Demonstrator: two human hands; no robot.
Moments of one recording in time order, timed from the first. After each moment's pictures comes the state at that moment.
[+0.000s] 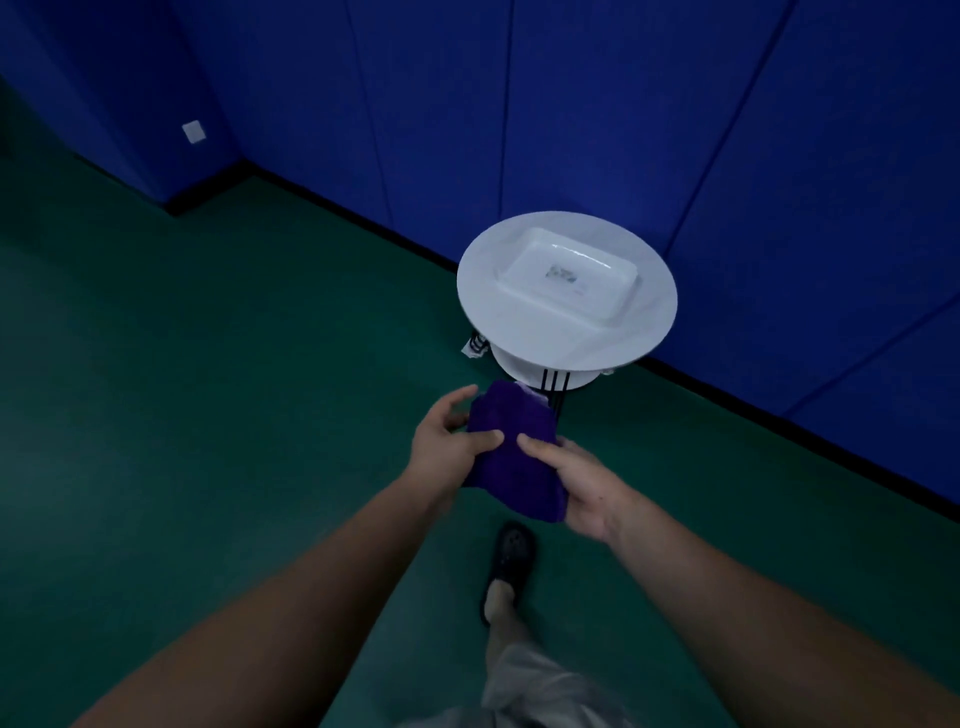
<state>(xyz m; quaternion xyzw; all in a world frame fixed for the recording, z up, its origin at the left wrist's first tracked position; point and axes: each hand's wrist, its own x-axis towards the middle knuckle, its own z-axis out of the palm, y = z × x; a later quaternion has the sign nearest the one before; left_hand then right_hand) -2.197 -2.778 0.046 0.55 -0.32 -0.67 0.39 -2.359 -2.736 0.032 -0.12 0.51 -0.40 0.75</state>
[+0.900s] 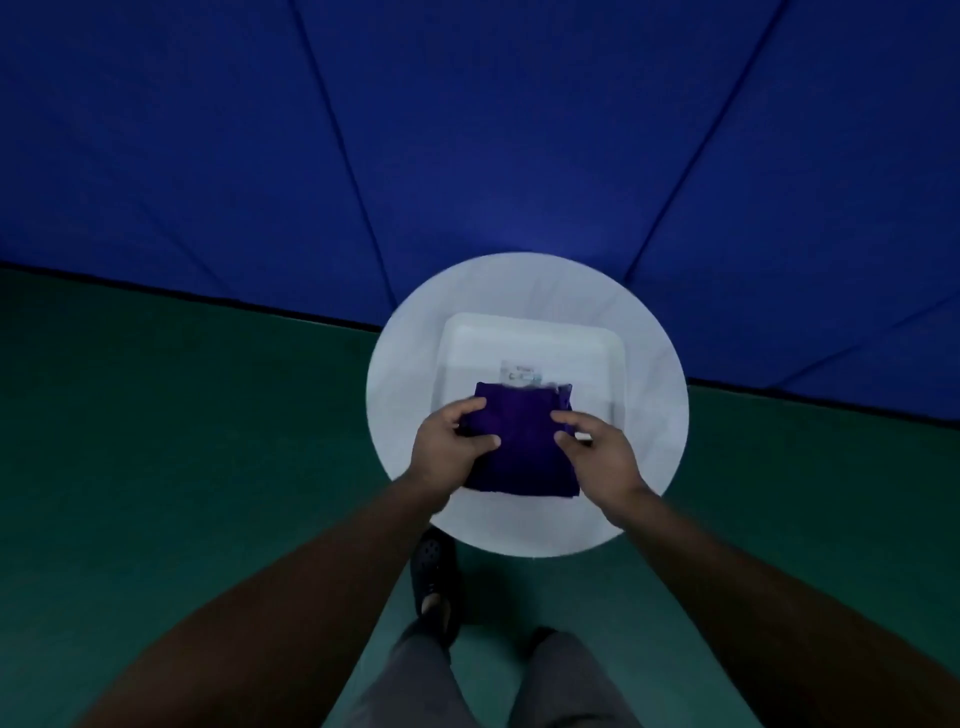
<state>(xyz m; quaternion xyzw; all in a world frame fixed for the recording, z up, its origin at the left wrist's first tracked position) -2.357 -3.302 -0.069 0.51 -0.52 -0.67 0.15 -2.512 -3.183 -0.077 -0.19 0.78 -0.44 0.41</state>
